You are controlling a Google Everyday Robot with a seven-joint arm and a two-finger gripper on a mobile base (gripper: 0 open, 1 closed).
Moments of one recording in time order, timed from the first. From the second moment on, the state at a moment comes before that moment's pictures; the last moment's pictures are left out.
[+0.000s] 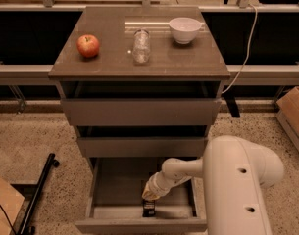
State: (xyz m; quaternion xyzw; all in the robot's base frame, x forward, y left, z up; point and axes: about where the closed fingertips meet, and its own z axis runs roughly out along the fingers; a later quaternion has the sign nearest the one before) arm 0.552 -0.001 0.236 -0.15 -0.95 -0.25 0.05
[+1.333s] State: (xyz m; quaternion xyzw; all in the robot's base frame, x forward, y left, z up) arm 0.537 -0.007 0.258 -0.14 -0.95 -0.26 0.04
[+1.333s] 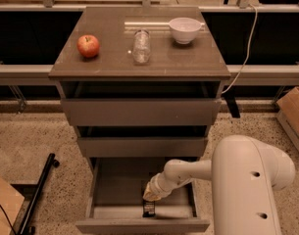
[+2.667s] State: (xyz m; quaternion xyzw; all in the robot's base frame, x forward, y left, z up) arm 0.555 0.022 0.188 -0.14 -0.96 -0.23 0.05
